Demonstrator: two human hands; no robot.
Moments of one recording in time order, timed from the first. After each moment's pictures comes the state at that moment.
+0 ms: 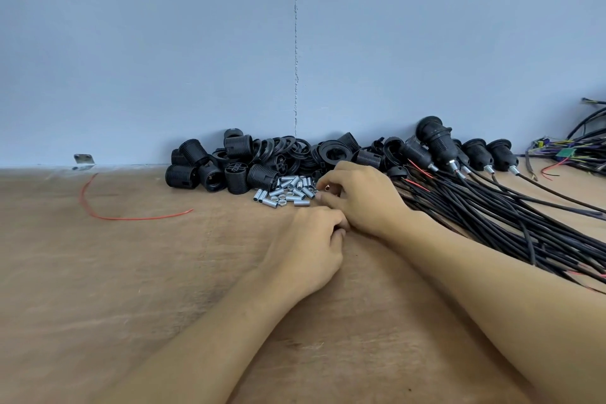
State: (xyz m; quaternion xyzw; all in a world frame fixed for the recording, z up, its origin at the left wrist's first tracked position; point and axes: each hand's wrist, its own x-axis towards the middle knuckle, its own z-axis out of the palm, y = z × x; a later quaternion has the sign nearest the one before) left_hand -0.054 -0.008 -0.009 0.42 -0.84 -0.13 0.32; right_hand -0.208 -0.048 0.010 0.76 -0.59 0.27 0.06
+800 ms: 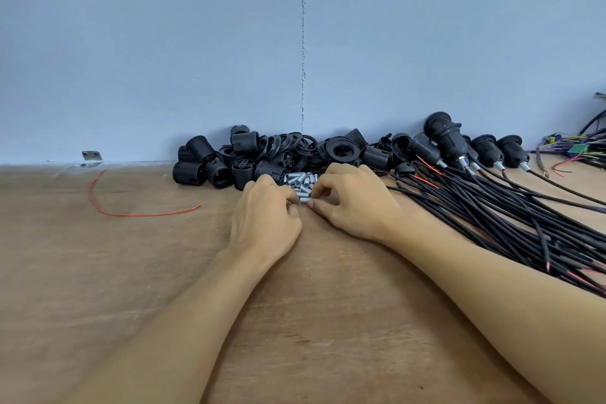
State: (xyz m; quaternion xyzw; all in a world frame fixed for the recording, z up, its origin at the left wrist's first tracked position) left_hand -0.015 -0.045 -0.005 0.57 -0.76 -0.05 0.32; right_hand -0.187 -0.048 0.003 0.78 -0.57 0.24 0.08
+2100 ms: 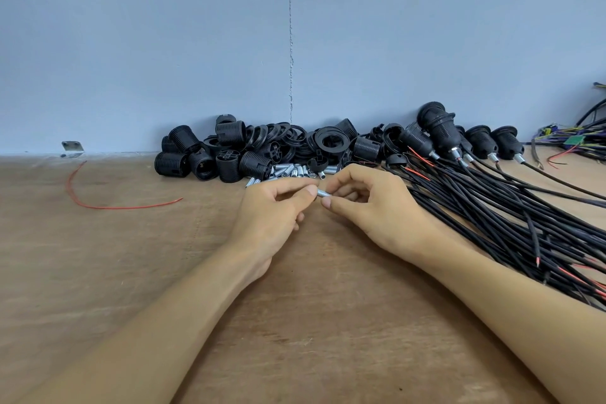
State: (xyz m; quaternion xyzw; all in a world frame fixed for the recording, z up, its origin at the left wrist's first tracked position) left_hand -0.036 -0.027 -0.007 0.44 -0.57 -0.49 0.49; right_hand -0.209 0.003 0.004 0.68 -0.53 0.46 -0.20
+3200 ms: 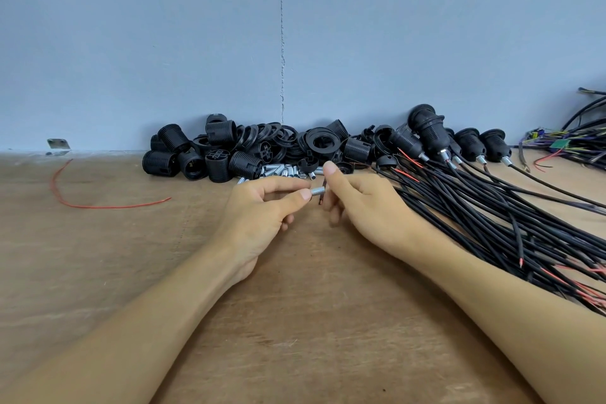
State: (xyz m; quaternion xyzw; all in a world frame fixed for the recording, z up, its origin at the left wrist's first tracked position) left_hand -0.033 -0.024 -0.005 0.40 -0.58 -0.52 0.48; right_hand -0.214 0.000 0.006 0.67 -0.58 0.41 -0.21
